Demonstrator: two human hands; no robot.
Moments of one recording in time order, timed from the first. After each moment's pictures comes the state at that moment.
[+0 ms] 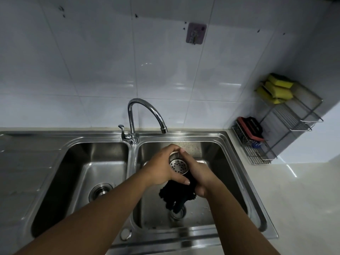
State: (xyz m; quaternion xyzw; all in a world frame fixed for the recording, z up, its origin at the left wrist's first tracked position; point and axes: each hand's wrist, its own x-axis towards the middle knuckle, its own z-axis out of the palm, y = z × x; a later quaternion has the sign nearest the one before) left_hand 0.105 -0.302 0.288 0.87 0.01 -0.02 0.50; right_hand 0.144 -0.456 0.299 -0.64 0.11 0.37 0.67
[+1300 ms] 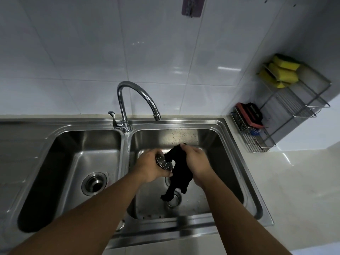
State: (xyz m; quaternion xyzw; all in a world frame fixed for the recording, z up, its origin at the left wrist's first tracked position) left_hand 0.108 -0.296 0.222 0.90 0.16 -0.06 0.40; right_hand 0.156 -0.460 0.271 -0.75 0.09 0.22 0.62
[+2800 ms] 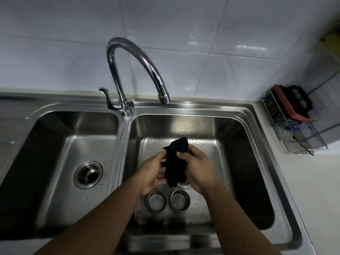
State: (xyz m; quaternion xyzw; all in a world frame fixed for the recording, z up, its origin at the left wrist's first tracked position) left_hand 0.143 -0.301 0.115 0.45 0.37 -0.16 0.80; right_hand 0.195 -0.438 0.160 -0.61 0.07 0.31 0.73
